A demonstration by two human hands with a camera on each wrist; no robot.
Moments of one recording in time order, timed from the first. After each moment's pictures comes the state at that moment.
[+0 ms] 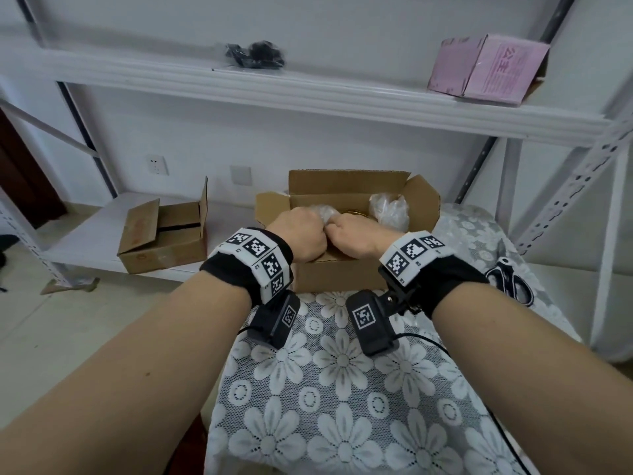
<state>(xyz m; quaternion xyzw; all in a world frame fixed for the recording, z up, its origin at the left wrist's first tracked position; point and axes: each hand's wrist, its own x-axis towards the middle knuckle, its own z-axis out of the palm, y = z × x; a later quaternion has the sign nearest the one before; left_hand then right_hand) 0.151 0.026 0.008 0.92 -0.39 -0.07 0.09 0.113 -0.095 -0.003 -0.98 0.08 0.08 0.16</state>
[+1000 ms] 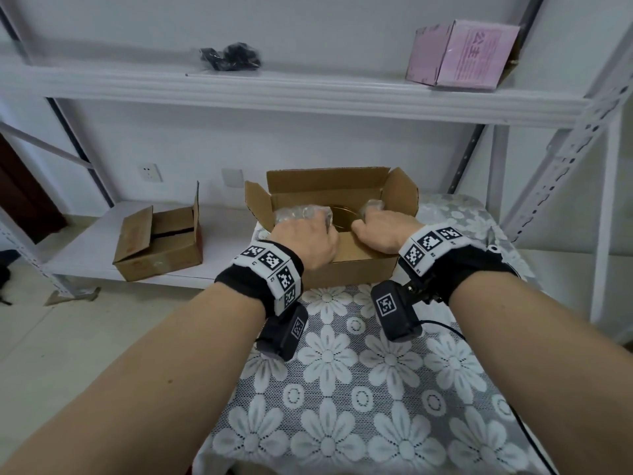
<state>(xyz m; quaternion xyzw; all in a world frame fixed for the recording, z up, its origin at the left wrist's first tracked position) 0.136 -0.013 -0.020 0.93 -0.37 -0.01 0.05 0.090 -0.164 -0.012 -0.97 0.22 0.08 0.09</state>
